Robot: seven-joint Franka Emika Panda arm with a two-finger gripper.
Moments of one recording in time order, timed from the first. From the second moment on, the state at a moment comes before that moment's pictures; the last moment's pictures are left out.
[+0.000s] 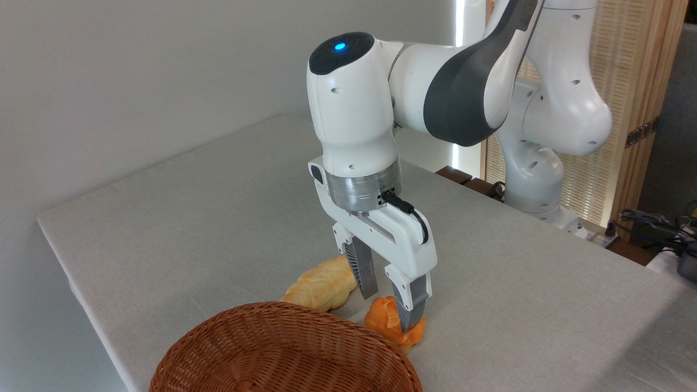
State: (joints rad) arm -0.03 -0.13 0.18 -2.20 0.05 2.03 1.00
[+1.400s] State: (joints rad) arm -0.03 -0.10 0.11 -2.15 0.08 1.98 1.04
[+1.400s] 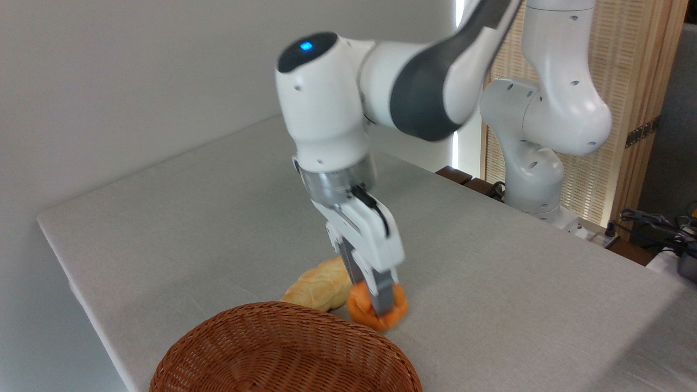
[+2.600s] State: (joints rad) arm -0.03 0.05 0.07 -1.92 -0.03 2.25 0.72
